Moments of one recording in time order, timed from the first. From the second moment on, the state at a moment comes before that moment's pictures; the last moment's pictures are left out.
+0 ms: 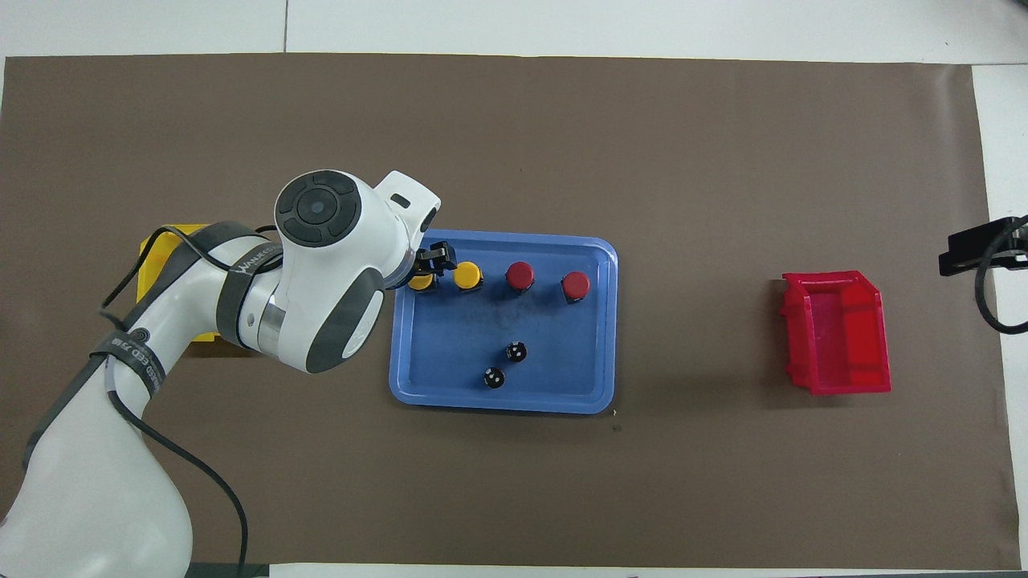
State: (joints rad) left arm -0.56 0.26 0.02 -1.87 -0.05 2.11 -0.62; right arm -0.14 -0.05 0.03 -1.64 -0.02 1.51 0.00
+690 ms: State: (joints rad) left arm -0.33 0.06 0.05 -1.76 -0.03 1.76 -0.25; right arm -0.14 -0.05 0.03 -1.64 -0.02 1.51 0.00
